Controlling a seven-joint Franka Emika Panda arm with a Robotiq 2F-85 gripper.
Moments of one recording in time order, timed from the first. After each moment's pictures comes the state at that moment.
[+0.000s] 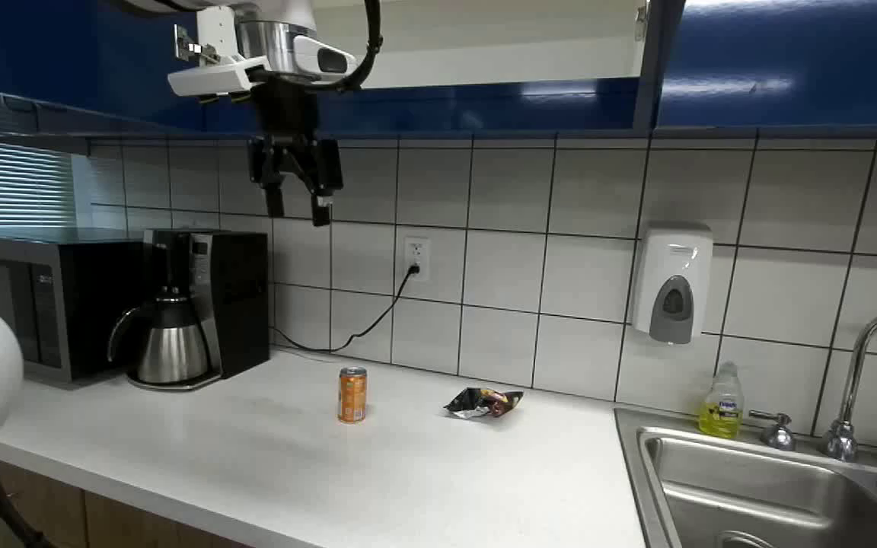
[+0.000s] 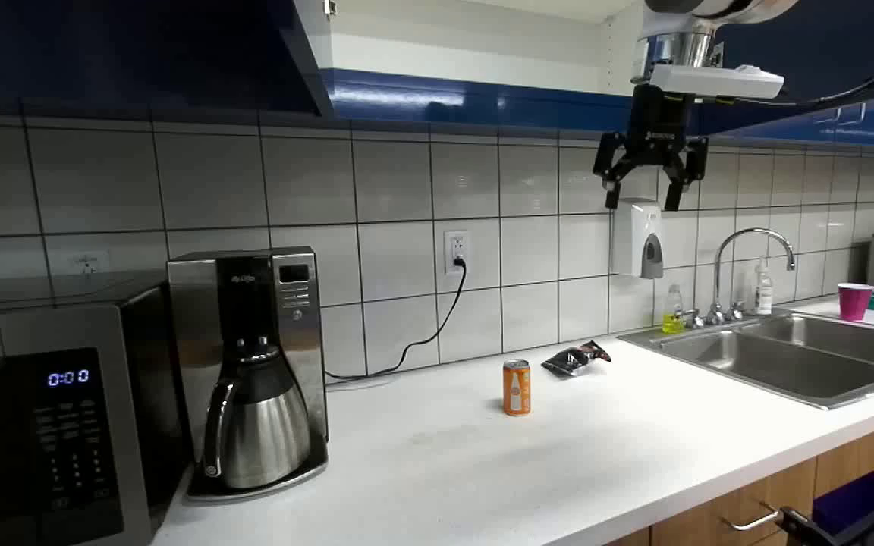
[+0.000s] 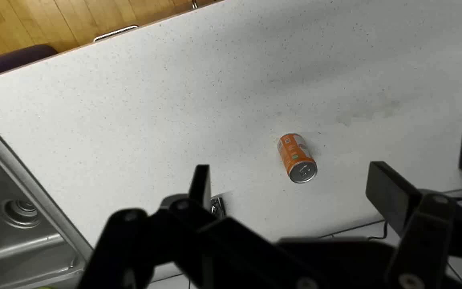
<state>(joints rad) -0.06 -0.73 -0.02 -2.46 0.00 1.92 0.17</state>
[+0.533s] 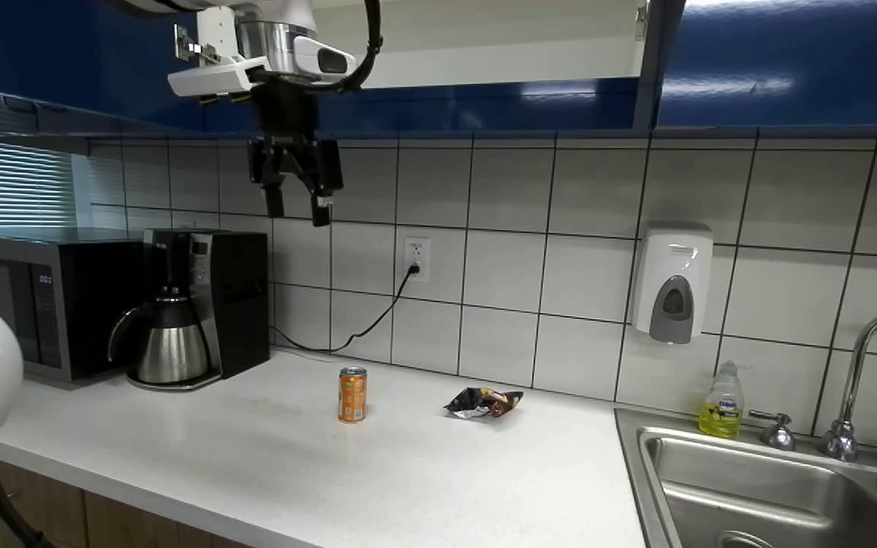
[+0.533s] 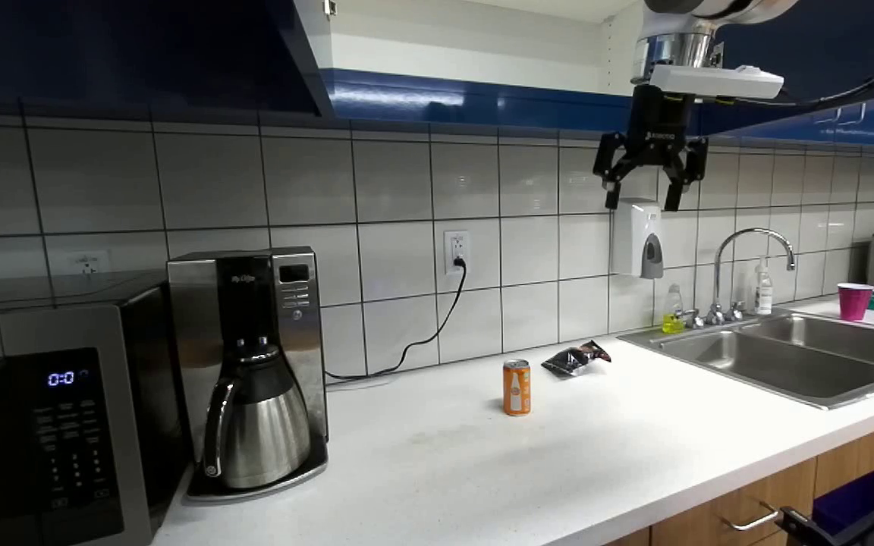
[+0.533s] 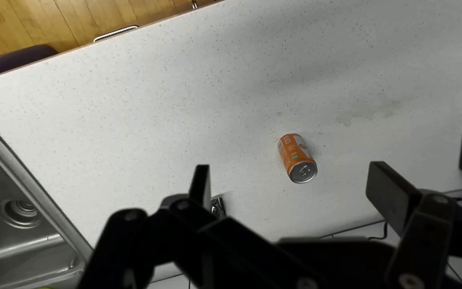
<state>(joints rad) -0.06 -0.73 -0.02 -2.46 0.00 1.92 0.17</state>
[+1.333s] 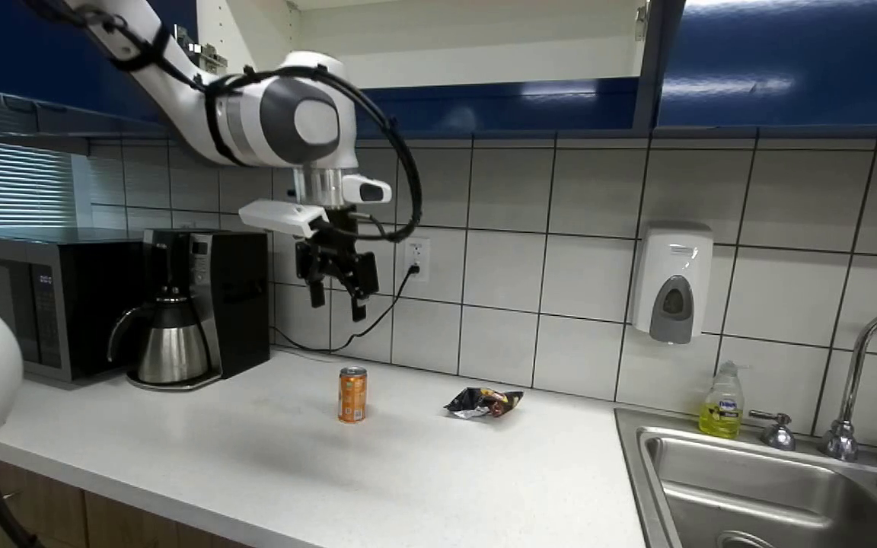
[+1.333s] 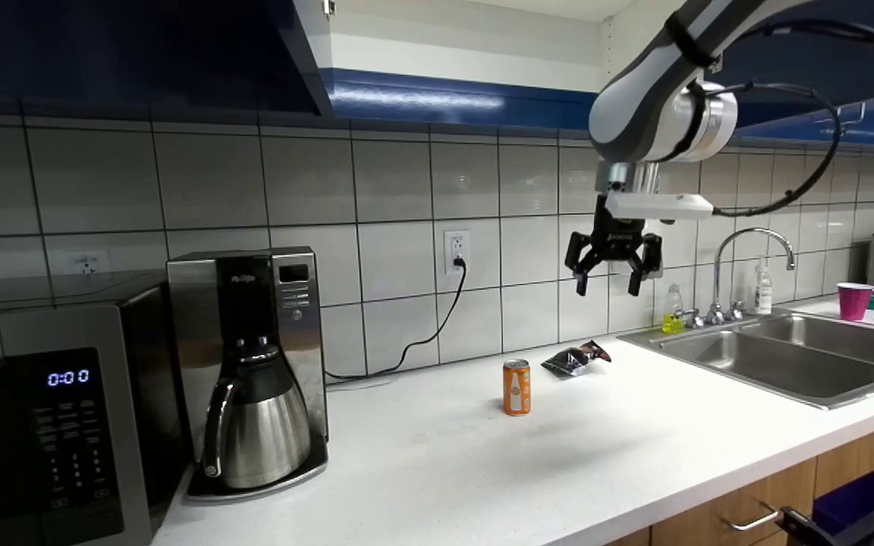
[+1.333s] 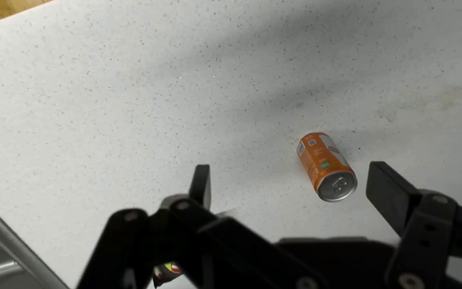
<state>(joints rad) -0.06 -0.38 -0.04 -2.55 -0.01 2.37 0.16</state>
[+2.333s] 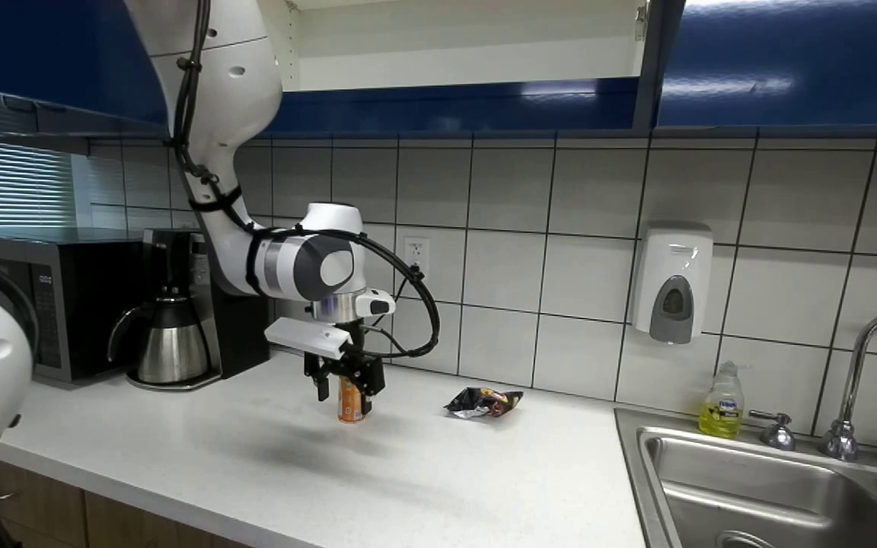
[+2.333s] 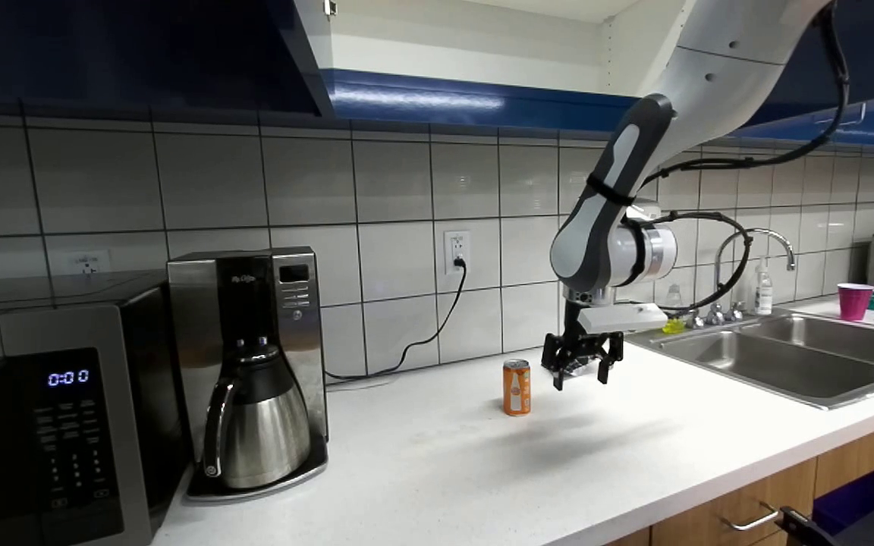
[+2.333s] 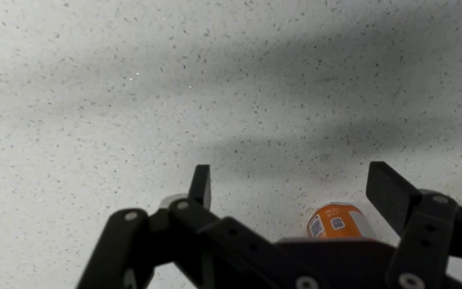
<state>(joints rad) -0.02 0.14 -0.04 -2.49 0.00 2.76 0.04</state>
